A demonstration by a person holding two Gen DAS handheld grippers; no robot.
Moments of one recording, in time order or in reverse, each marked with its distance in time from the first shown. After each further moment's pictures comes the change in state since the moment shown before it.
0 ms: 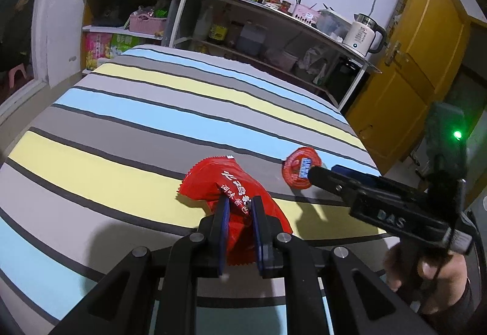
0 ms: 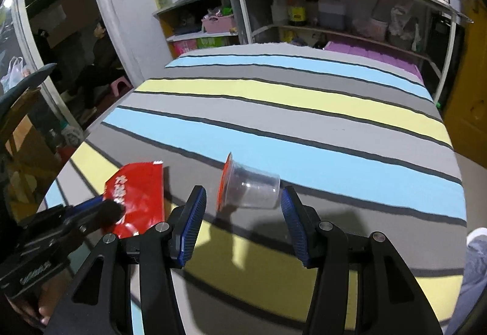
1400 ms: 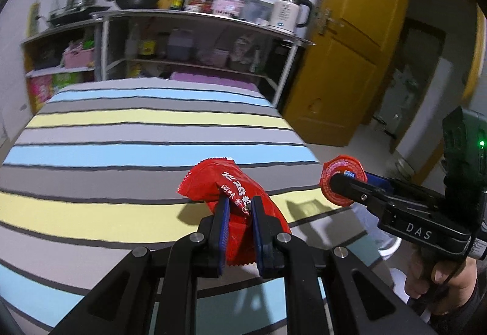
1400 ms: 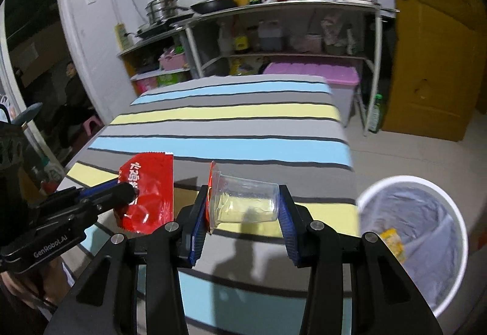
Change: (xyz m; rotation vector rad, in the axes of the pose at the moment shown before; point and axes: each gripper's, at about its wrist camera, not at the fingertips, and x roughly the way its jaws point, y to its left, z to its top) left arm -0.008 -0.131 -0.011 0.265 0.008 -0.160; right arm -0.137 -0.060 -0.059 0.151 -0.156 -0.160
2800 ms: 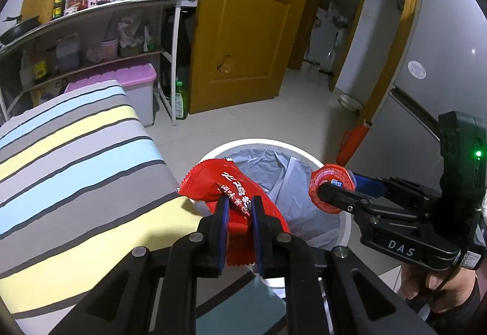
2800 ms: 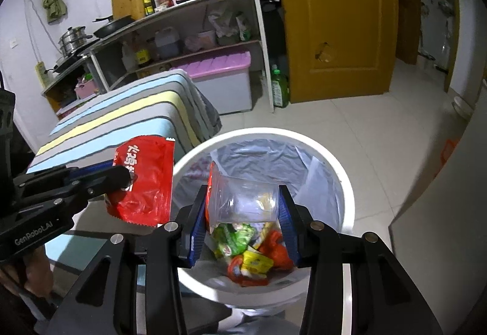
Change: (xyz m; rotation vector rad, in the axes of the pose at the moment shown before) left arm 0.117 -0.184 -0.002 0.310 0.171 -0.253; right arm -0.061 -0.170 -0.061 0.246 -0.006 -0.294
